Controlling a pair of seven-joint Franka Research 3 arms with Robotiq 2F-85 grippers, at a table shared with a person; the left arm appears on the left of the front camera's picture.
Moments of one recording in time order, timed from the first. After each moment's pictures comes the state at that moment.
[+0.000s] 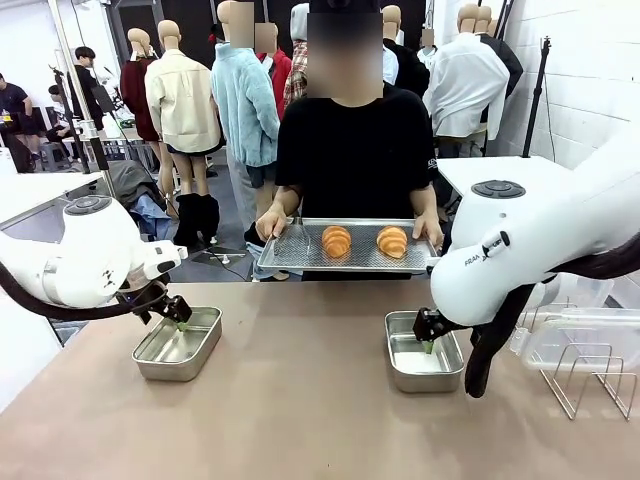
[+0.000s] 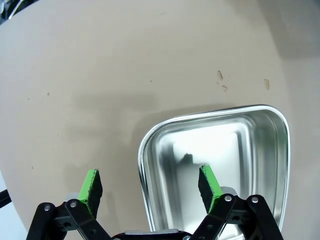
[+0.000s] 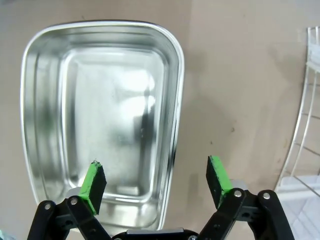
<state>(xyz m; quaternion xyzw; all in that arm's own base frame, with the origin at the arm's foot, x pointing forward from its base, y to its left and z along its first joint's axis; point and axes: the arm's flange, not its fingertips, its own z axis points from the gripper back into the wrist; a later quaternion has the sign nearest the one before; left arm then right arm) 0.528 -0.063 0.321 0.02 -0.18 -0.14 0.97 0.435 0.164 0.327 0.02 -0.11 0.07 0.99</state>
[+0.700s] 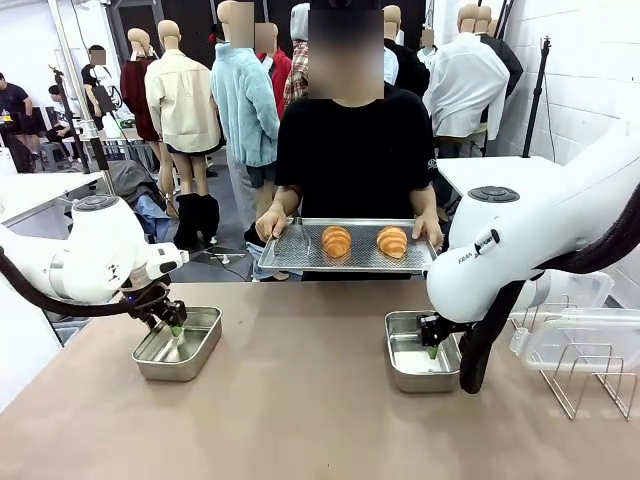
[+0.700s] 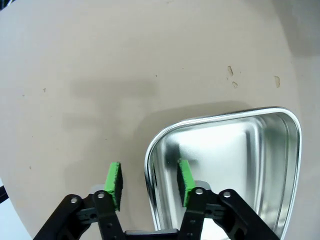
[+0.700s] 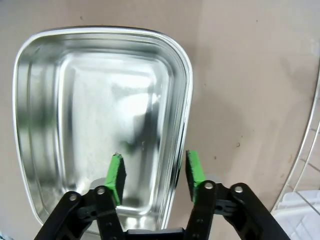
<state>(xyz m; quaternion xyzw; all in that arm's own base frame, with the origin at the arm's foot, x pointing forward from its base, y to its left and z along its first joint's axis) 0.538 -0.059 0.315 0.02 -0.15 -0.14 0.98 0.447 0.164 0.317 0.03 -0.10 0.08 0.99</state>
